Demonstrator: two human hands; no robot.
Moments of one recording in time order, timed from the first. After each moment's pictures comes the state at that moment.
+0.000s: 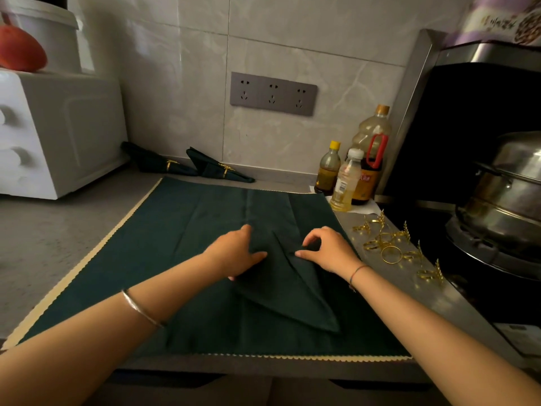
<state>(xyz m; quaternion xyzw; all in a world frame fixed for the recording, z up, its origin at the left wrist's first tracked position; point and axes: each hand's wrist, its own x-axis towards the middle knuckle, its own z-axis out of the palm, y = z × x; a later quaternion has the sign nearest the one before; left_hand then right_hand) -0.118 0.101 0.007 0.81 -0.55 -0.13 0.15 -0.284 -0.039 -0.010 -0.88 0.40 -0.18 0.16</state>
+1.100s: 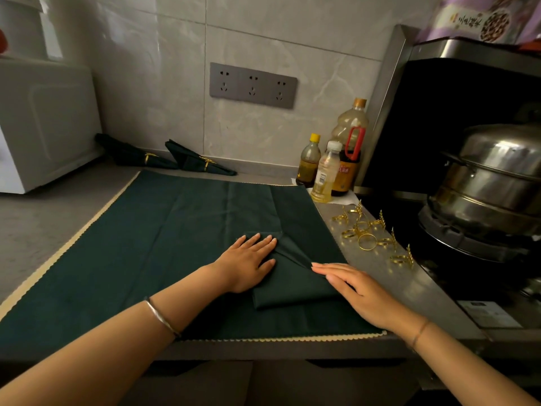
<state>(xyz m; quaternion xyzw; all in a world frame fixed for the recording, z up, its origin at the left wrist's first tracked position) -0.149 0.078 -0.040 0.70 -0.71 -0.07 0.05 -0.399 0.005 -0.036 -0.92 0.28 -0.16 0.24</state>
